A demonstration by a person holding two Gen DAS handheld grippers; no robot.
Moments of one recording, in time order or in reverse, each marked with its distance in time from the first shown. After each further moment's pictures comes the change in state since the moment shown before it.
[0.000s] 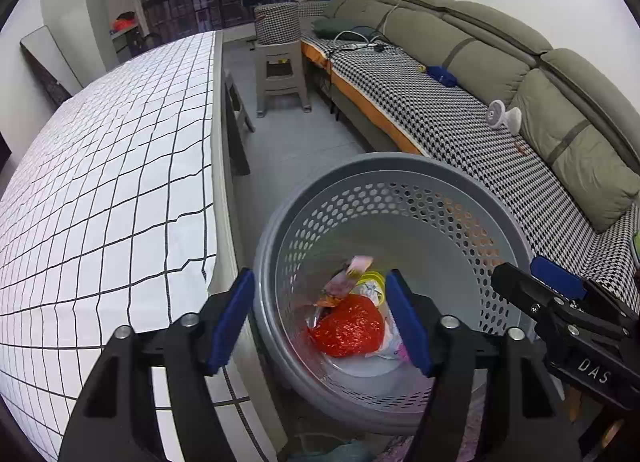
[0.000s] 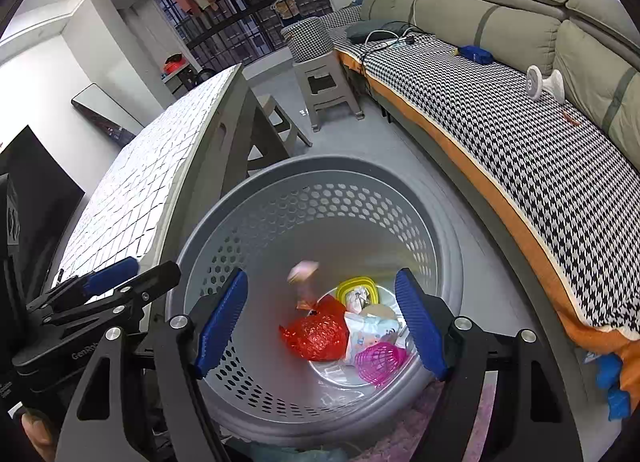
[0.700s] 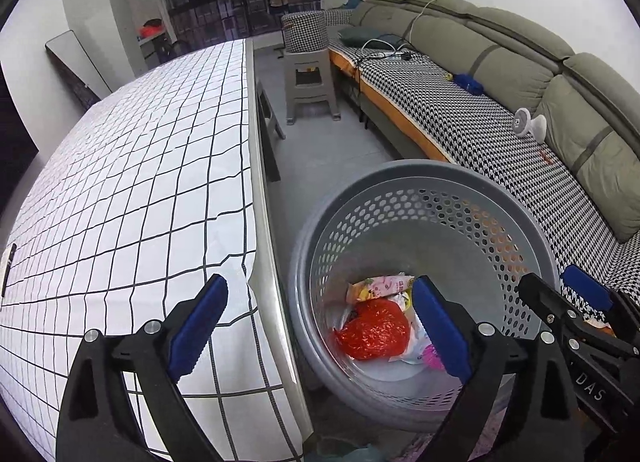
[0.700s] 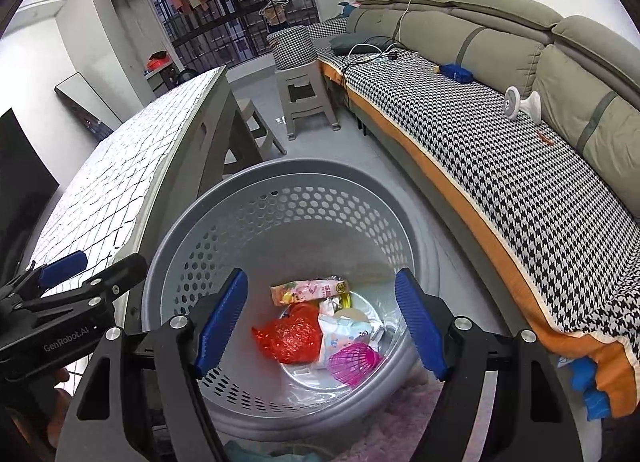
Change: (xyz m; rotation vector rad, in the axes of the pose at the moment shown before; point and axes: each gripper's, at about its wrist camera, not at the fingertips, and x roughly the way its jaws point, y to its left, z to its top) left arm -0.011 0.006 -0.004 -0.019 -0.033 0.106; right arm -0.006 0.012 -0.009 -0.049 -0.044 -0.119
